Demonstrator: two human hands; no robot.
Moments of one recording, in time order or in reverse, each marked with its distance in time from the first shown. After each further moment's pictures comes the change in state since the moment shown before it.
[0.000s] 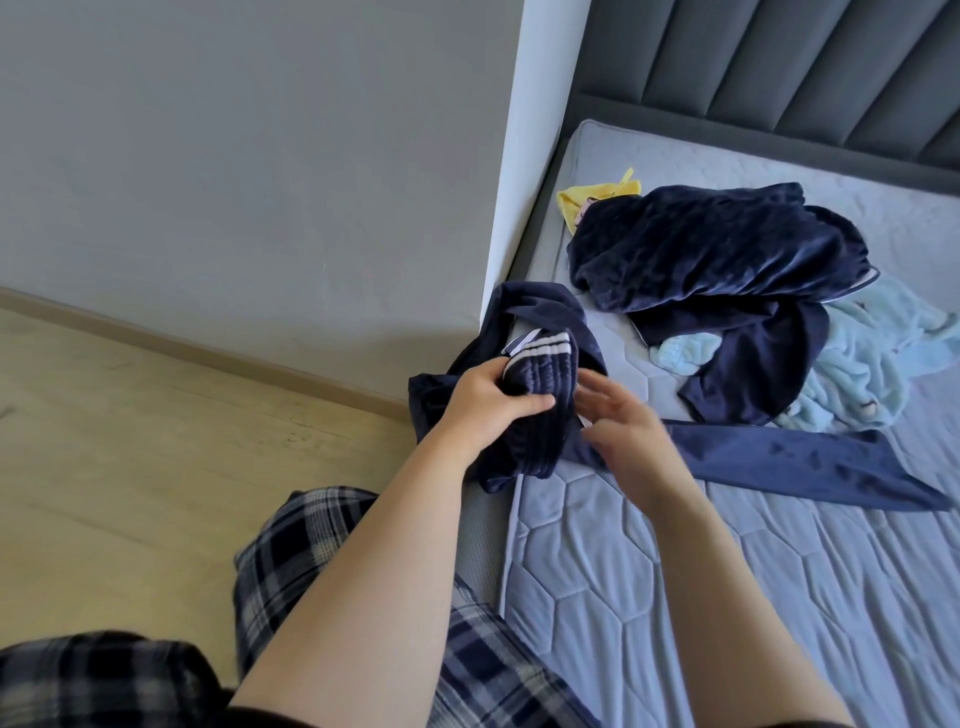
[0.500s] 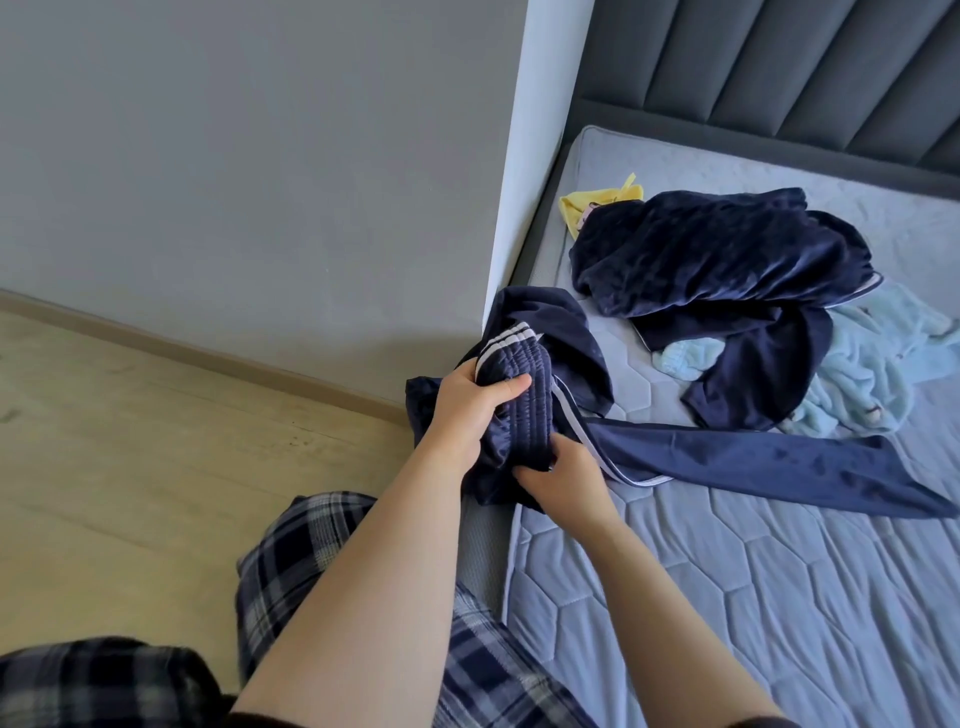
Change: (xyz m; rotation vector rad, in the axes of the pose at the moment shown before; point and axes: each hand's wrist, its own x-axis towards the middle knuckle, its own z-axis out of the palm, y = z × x) left_hand 0.002 0.000 -0.003 -0.439 0.143 -0.125; right_hand -0.003 0.049 0.044 -0.698 0.151 -0.001
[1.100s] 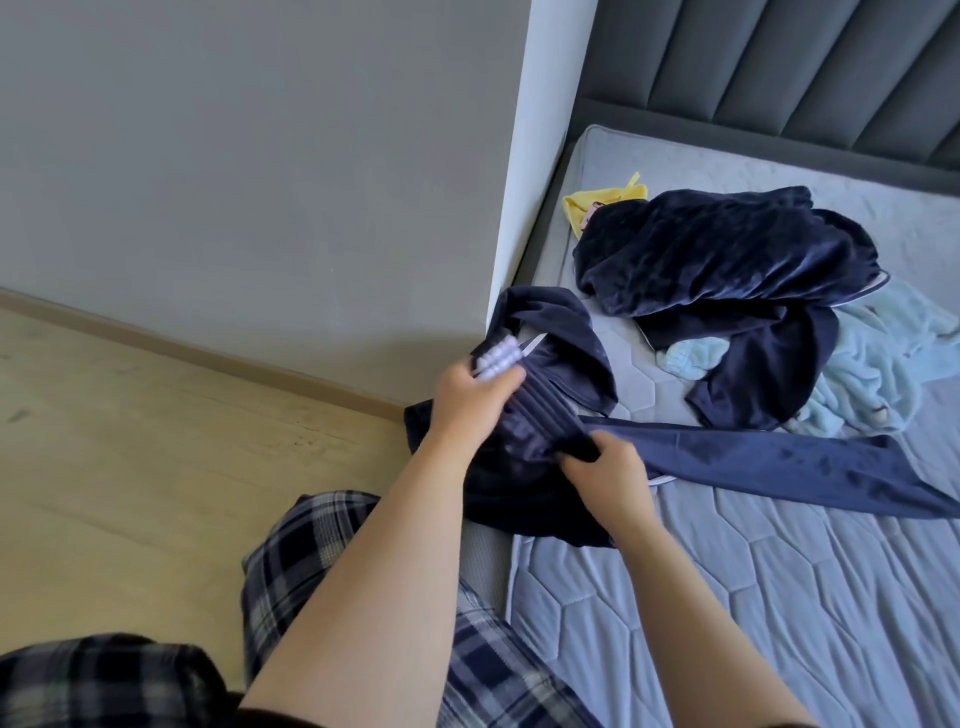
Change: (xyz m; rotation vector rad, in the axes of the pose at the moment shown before) left_hand 0.001 0.001 -0.007 0.289 0.046 0.122; right_hand 0.002 0.013 -0.028 -0.083 0.094 0.098
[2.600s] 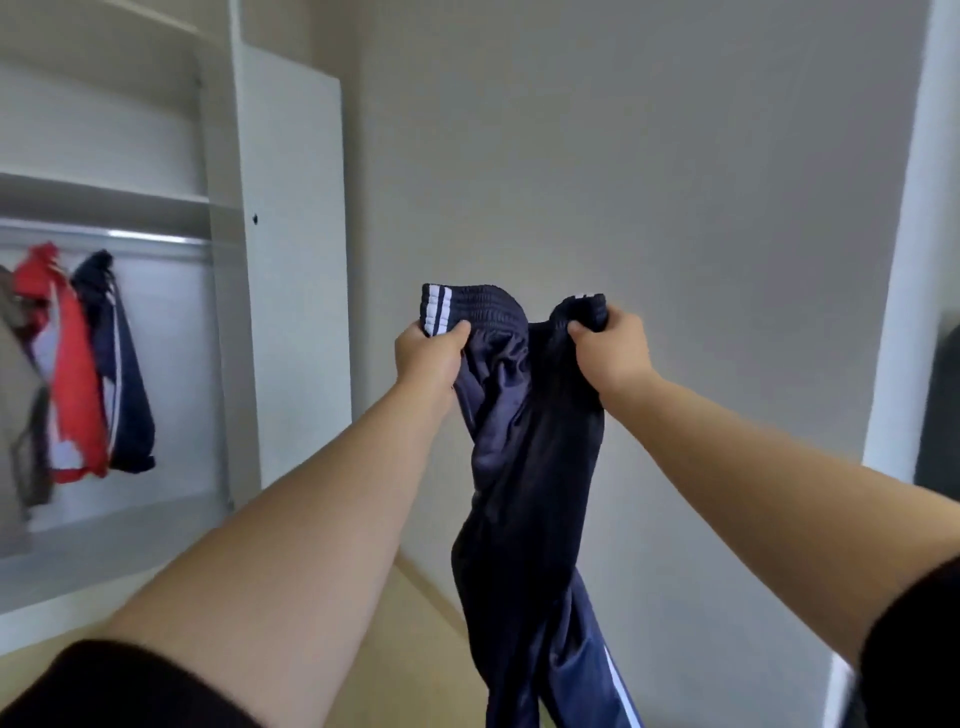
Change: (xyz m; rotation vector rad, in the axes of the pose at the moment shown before) left_hand -0.125 0.399 -0.281 -0.159 0.850 0.576; right_hand -0.080 -0.526 -0.044 0.724 -0.201 -0.855
